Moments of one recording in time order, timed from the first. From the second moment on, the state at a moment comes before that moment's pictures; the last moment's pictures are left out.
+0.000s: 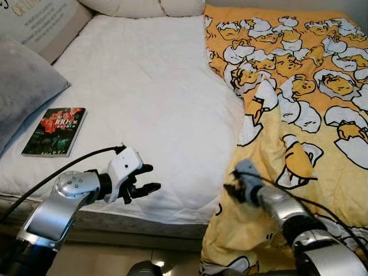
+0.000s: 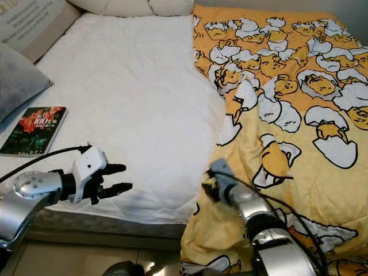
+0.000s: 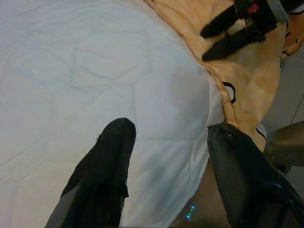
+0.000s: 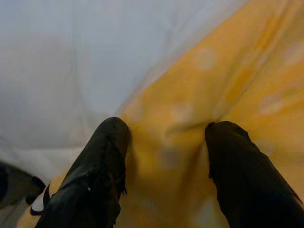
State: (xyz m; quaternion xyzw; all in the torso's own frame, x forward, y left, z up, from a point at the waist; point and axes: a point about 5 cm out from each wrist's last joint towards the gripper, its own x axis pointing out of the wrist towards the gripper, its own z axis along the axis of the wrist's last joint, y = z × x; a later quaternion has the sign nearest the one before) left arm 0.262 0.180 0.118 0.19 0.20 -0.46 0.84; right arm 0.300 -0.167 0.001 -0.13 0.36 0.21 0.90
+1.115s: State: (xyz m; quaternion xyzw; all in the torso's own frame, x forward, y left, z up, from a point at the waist) left arm 0.263 0.180 0.118 0.19 0.20 -0.46 0.84; right arm 0.298 -0.161 -0.003 -0.09 0.36 0.22 0.90
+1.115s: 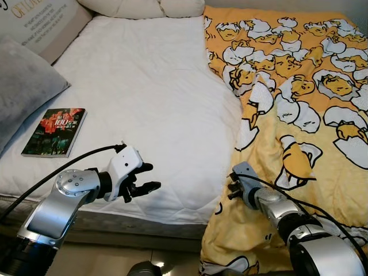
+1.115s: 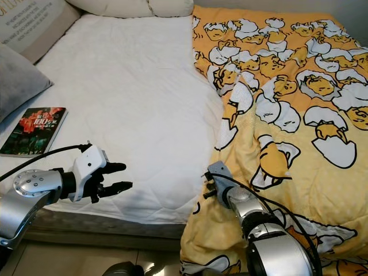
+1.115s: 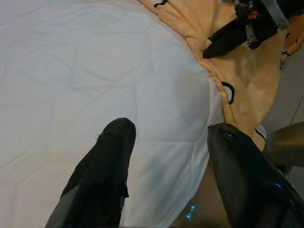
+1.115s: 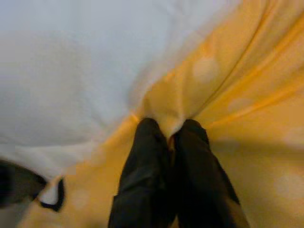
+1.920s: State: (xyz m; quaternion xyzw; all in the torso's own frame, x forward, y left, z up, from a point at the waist) left arm 0.260 0.181 0.113 0.19 0.21 -0.46 0.84; right arm 0.246 -0.145 0.010 0.05 0.29 0.59 0.75
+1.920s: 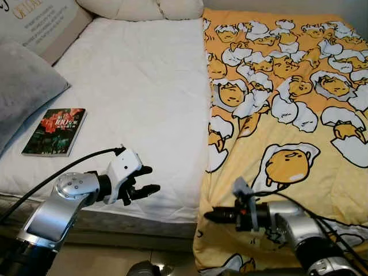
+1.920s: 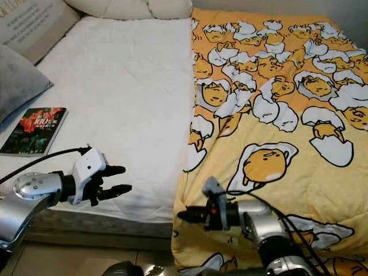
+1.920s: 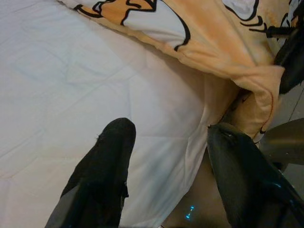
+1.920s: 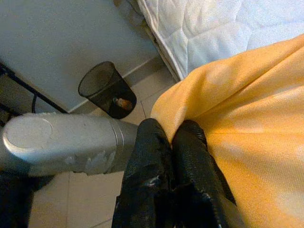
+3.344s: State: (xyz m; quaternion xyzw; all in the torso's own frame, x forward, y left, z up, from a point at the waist) left arm 0.264 0.173 0.100 0.07 0.10 -0.16 0.98; right arm 0.262 -0.162 0.070 0.09 0.09 0.08 0.99
